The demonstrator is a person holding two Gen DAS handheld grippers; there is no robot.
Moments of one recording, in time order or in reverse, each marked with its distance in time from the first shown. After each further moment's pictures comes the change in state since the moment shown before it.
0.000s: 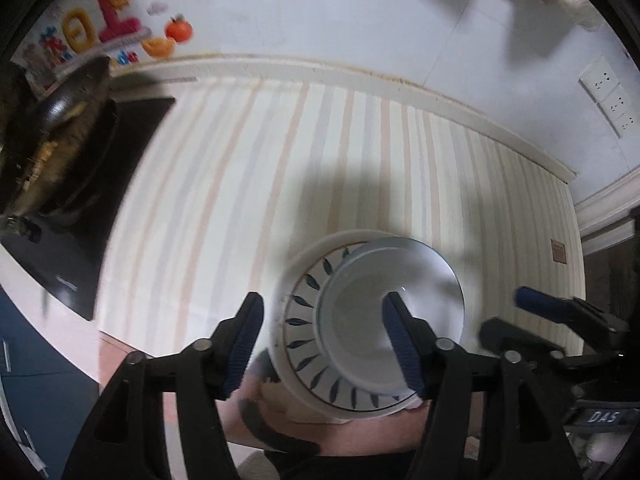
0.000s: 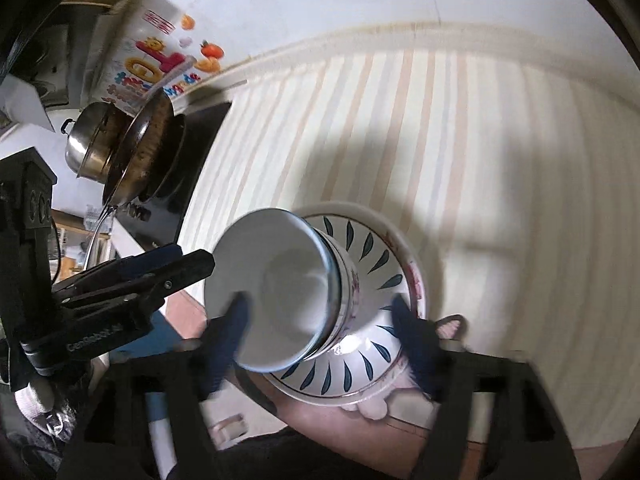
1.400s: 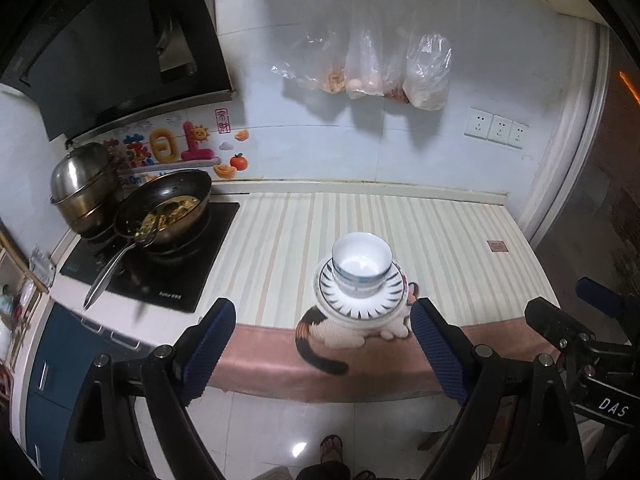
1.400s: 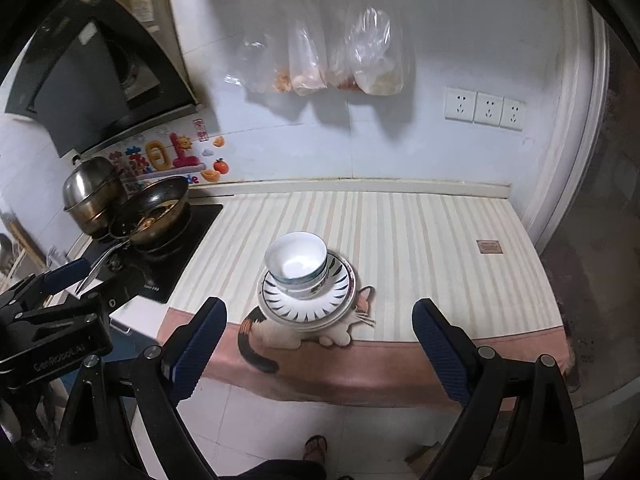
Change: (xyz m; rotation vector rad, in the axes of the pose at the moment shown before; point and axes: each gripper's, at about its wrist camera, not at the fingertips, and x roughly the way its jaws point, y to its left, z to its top) left arm -0.256 -0.008 -0.210 0.144 -0.464 0.034; right arm -0.257 0.185 -0.291 -0.030 -0.564 -0.376
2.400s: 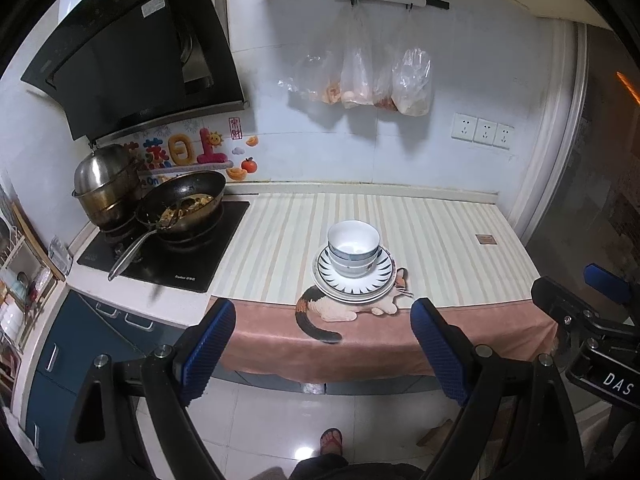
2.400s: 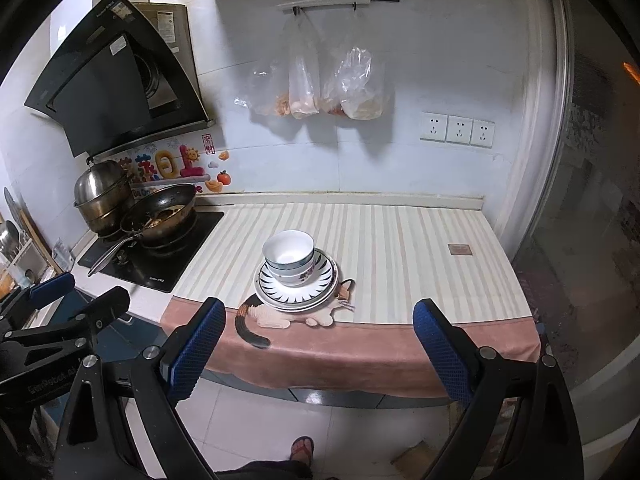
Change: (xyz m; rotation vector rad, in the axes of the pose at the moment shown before) left arm -0.069 -0.022 -0.051 -0.008 -0.048 0.030; right arm -0.095 -0.019 -0.052 -0.014 -0.076 -0.027
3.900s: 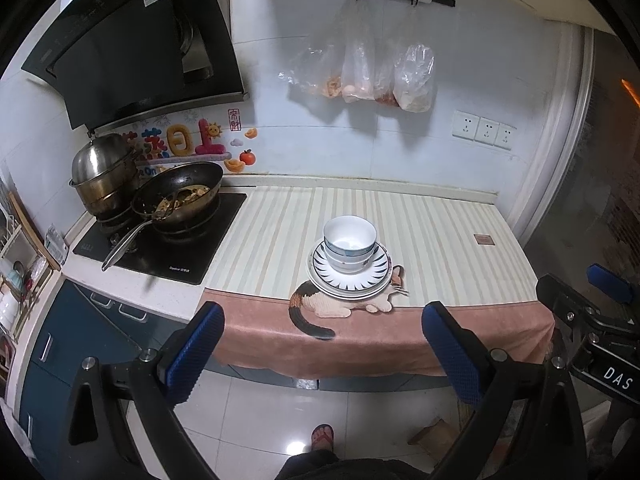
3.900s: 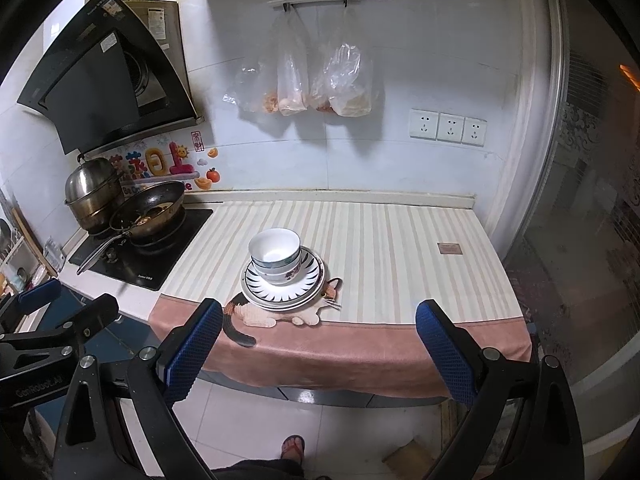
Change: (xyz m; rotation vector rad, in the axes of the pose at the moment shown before) left arm 0.004 0.001 0.001 -0.019 0.021 -0.014; right arm 0.007 -0.021 0.000 -0.010 0.003 -0.026
